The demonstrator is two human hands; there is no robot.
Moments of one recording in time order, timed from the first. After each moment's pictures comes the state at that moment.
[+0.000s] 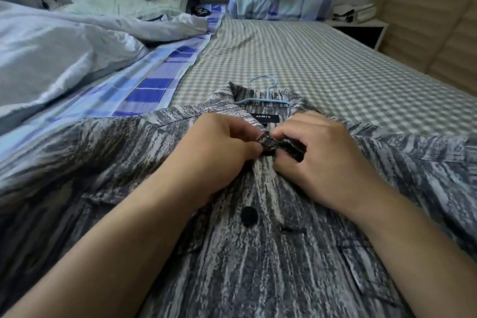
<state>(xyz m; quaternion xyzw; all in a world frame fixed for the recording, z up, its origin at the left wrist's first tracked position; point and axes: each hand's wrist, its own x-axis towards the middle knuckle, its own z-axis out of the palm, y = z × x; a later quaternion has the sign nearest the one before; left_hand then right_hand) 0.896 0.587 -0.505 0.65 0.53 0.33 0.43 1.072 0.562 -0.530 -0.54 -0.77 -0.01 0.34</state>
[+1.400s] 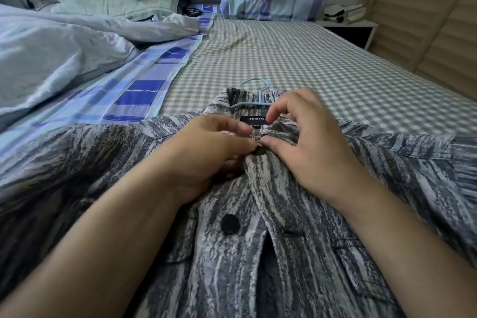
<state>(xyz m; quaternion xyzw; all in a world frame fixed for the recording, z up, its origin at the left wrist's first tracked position) 0.892 0.604 -0.506 0.54 0.46 0.33 0.62 1.065 0.567 -0.521 -0.57 -0.71 0.06 0.41</state>
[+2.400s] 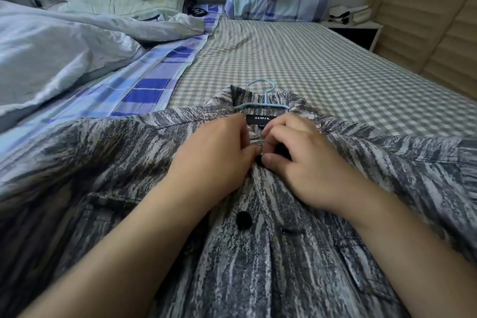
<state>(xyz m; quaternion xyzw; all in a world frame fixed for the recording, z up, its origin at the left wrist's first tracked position) 0.894 0.602 -0.518 0.80 0.52 0.25 0.13 1.062 0.568 -0.532 -0.58 -0.76 0.11 0.28</state>
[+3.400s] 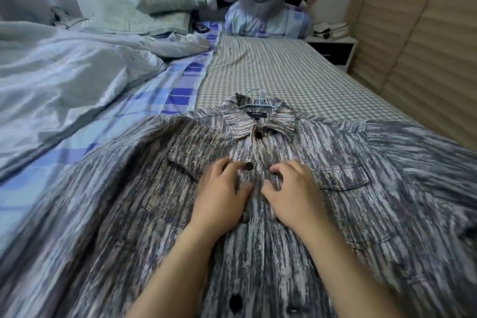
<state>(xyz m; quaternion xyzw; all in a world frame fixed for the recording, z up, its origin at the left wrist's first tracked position) 0.840 0.445 -0.546 0.76 0.56 0.25 0.23 0.996 0.403 -0.526 -0.76 -0.59 0.10 0.25</state>
